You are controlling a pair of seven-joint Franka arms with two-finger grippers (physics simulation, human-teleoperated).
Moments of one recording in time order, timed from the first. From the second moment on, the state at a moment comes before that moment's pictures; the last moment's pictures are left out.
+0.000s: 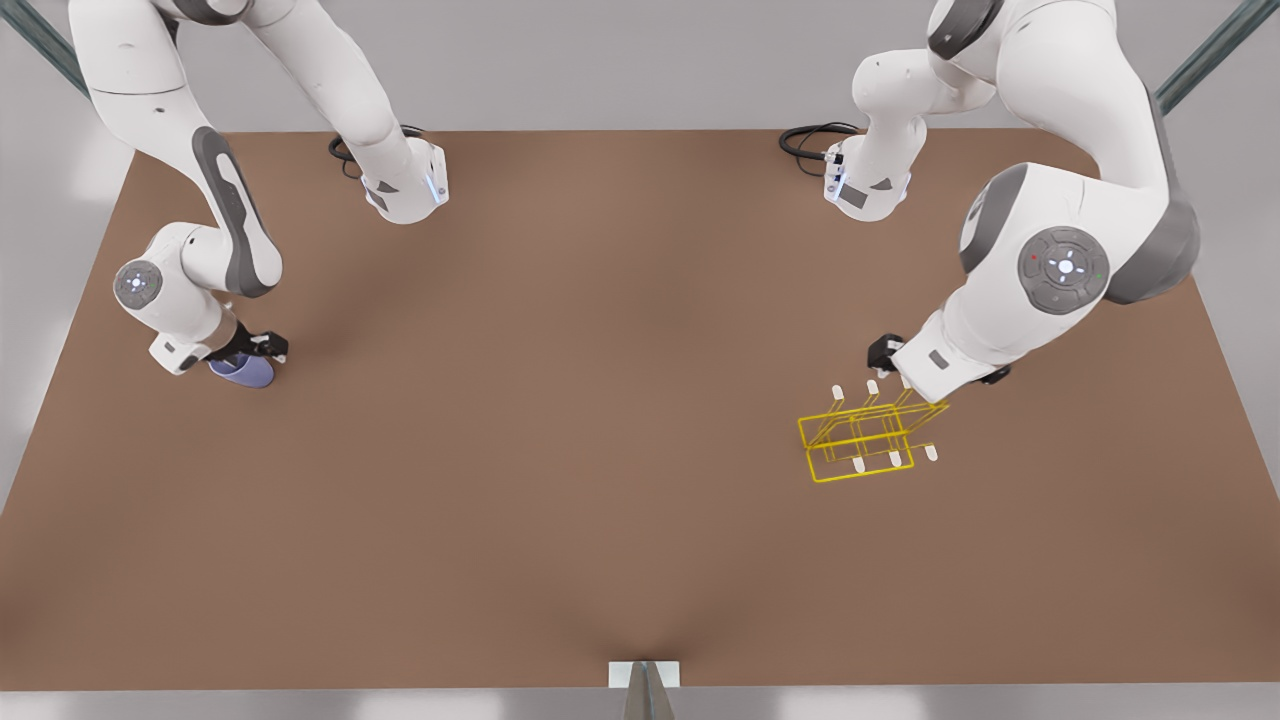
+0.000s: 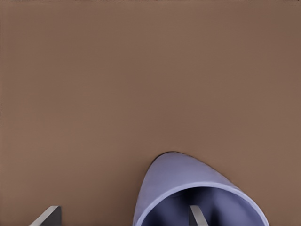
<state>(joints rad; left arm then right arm) 0.05 0.41 -0.47 -1.12 0.20 1.38 -0.19 -1.06 0.20 0.63 -2.44 -0.31 2.55 -0.28</state>
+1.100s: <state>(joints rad) 0.05 0.42 -0.46 -1.12 0.20 1.38 -0.21 0.20 0.39 0.17 -1.75 0.03 2.19 -0.10</state>
